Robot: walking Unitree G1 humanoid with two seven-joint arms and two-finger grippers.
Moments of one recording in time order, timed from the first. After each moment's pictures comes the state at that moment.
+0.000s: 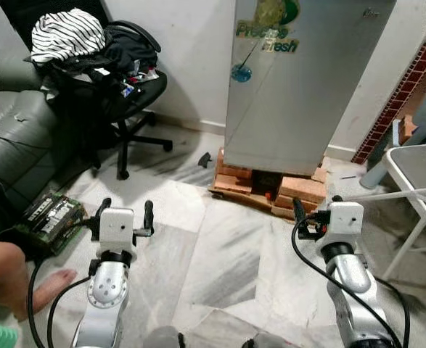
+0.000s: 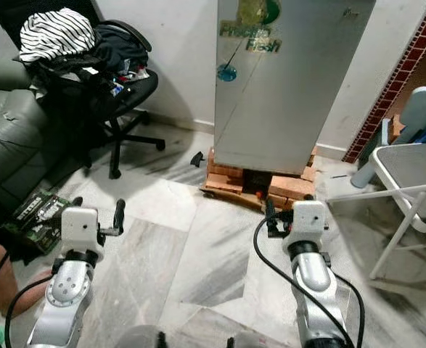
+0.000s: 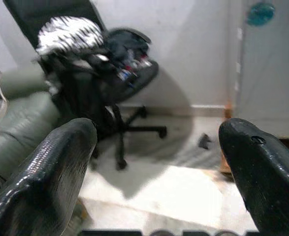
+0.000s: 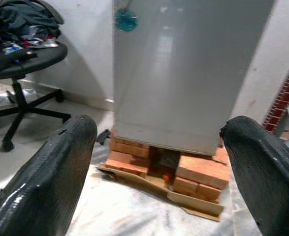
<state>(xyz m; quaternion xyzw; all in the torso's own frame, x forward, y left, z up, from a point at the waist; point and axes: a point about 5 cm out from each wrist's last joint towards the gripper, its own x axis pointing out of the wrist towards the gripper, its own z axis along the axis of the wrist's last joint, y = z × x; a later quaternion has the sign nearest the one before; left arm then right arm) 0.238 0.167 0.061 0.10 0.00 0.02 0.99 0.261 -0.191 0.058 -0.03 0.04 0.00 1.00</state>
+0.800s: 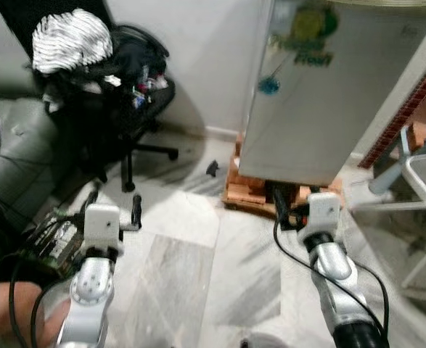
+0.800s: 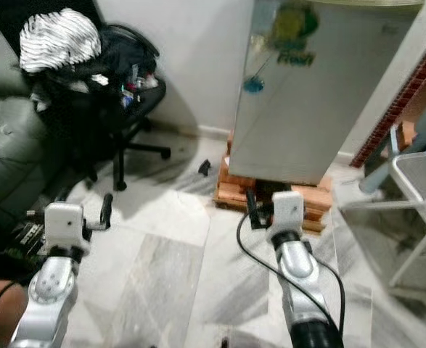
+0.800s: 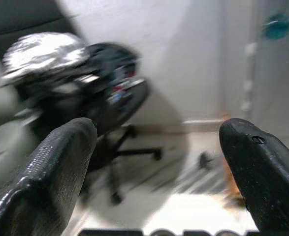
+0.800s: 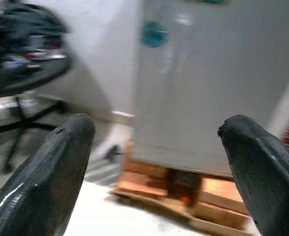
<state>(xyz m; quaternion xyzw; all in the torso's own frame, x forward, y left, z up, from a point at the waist) 0.238 0.176 0.065 0.09 -0.01 0.01 1.00 0.271 -0.181 0.059 -0.04 0.02 0.04 1.00</state>
